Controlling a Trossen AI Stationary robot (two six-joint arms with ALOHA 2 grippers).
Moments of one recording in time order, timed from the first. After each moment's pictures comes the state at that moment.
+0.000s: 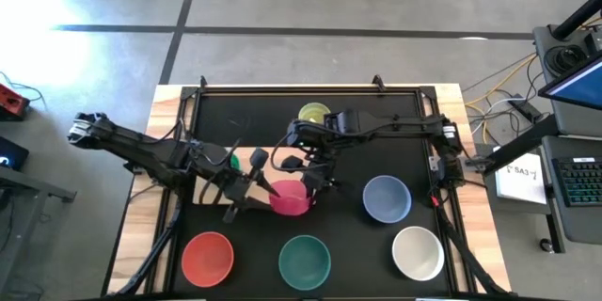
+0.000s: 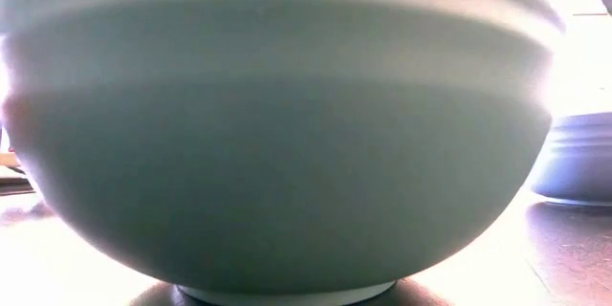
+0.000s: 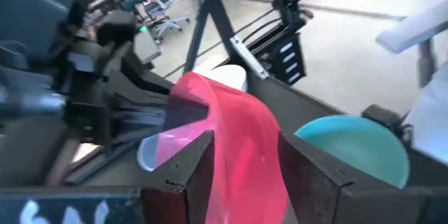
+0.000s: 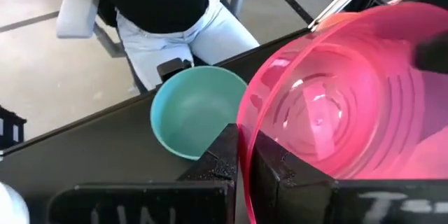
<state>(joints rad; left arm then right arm) -0.27 1.13 0.92 -0.05 0.14 0.43 0.01 1.98 2.08 -1.11 -0.85 -0.88</state>
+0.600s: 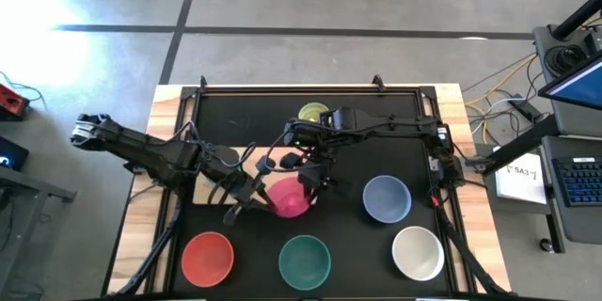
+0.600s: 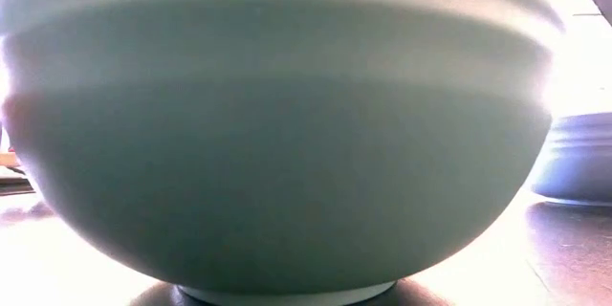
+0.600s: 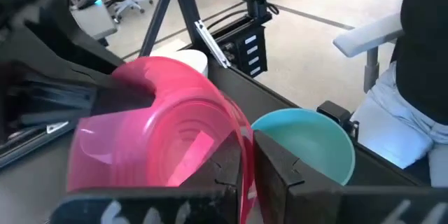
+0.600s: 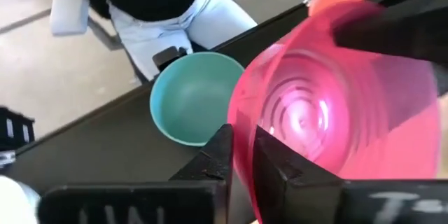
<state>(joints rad) -0.23 1.18 0.92 -0.08 0.27 0.33 0.01 2.05 2.22 -1.24 -0.78 -0.83</state>
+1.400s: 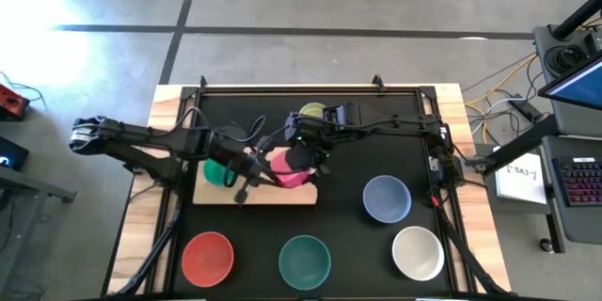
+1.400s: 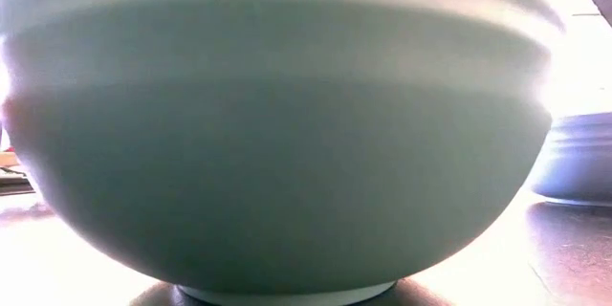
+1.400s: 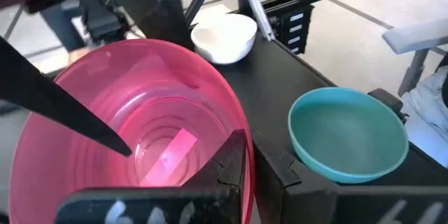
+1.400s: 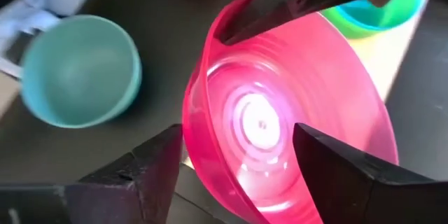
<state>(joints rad) -0.06 1.19 0.92 -0.16 0.31 0.26 0.00 2.05 2.28 -1.25 -0.29 -0.43</state>
